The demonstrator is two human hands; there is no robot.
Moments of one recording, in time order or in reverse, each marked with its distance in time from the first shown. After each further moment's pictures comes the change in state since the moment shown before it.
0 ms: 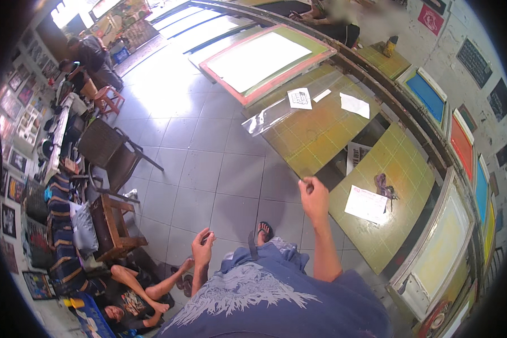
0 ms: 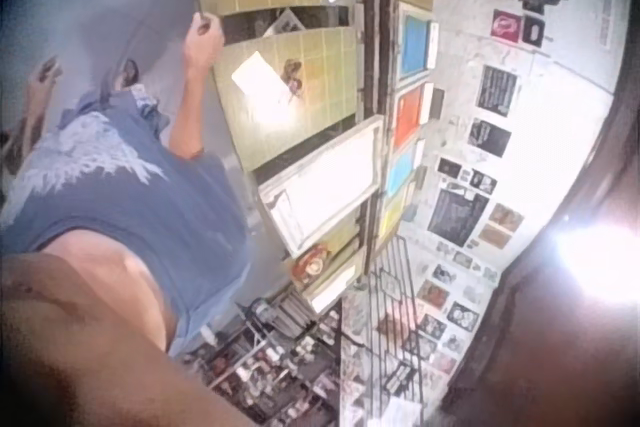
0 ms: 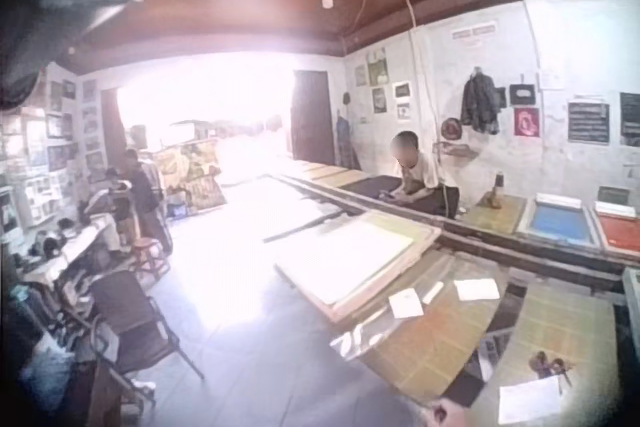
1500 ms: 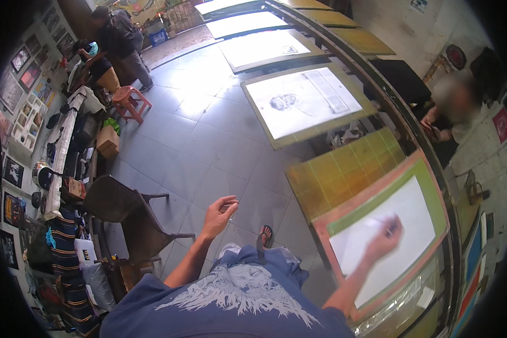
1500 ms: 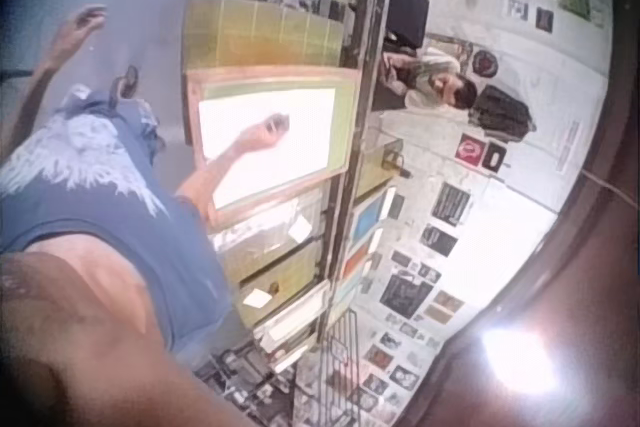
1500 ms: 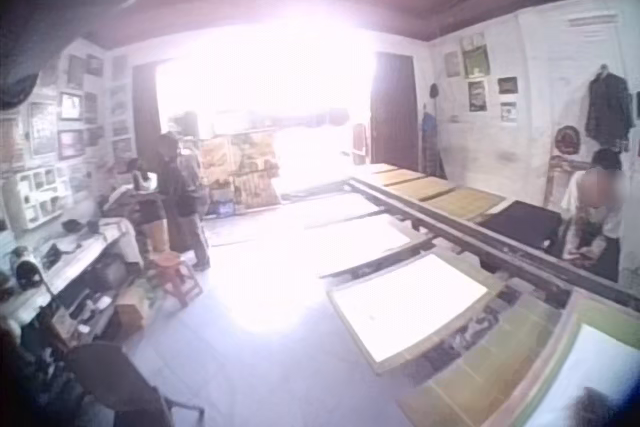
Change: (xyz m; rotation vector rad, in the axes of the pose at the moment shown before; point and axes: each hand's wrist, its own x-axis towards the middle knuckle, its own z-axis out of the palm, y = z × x) left_hand 0.855 0.326 -0.024 -0.068 -0.214 0.171; right_hand 0.575 -0.278 0.414 0.045 0.637 0.018
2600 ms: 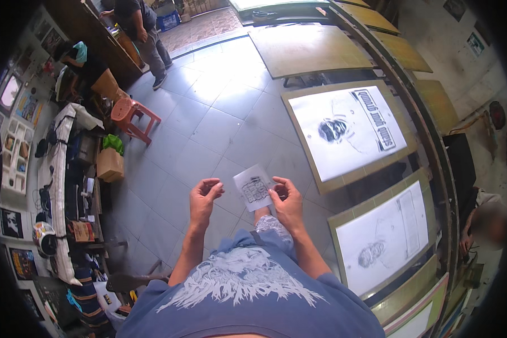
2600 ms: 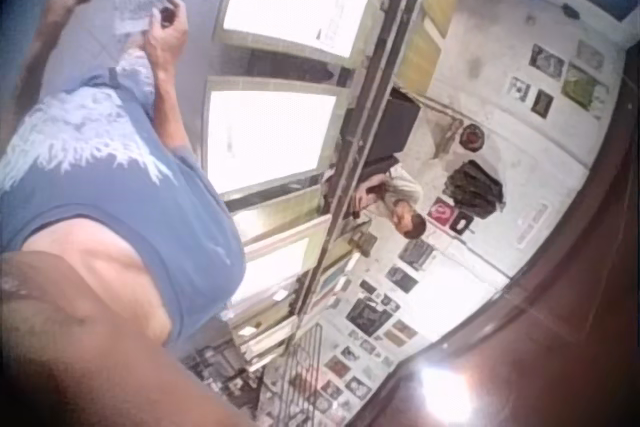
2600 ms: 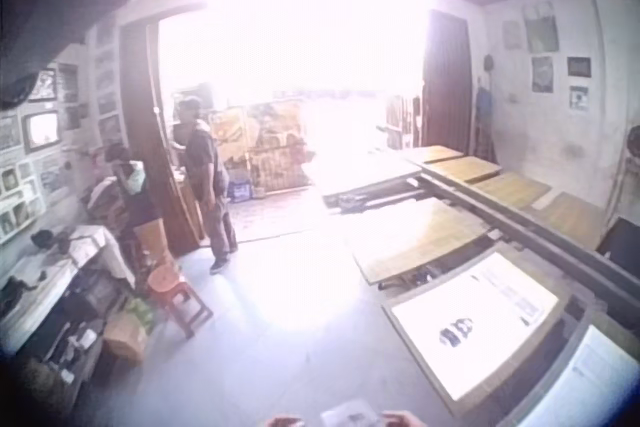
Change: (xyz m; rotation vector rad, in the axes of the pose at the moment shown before) left_hand 0.584 0.112 -0.306 -0.229 0.309 -0.080; right_hand -0.191 -0.347 0.775 0.415 -1.226 0.111
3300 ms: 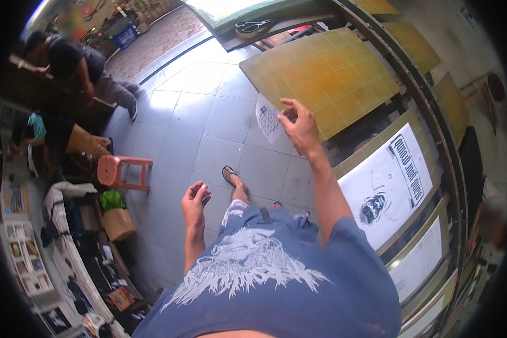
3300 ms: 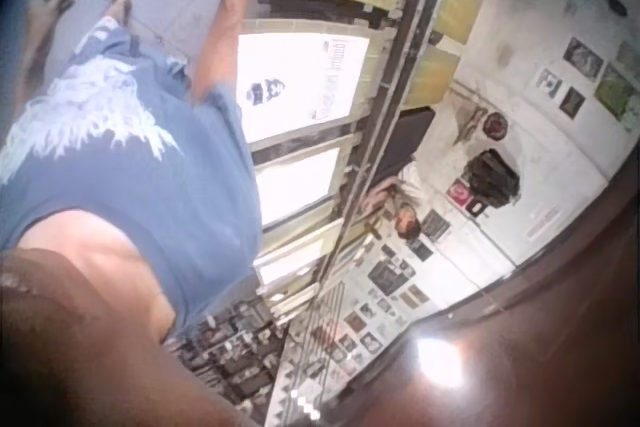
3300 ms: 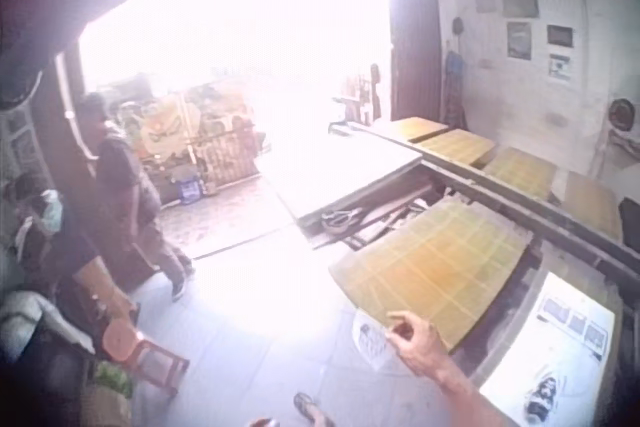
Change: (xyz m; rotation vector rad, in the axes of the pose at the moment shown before) left_hand 0.408 0.059 -0.032 0.037 0.097 -0.238; right_hand 0.510 -0.085 0.068 -0.275 0.137 -0.163
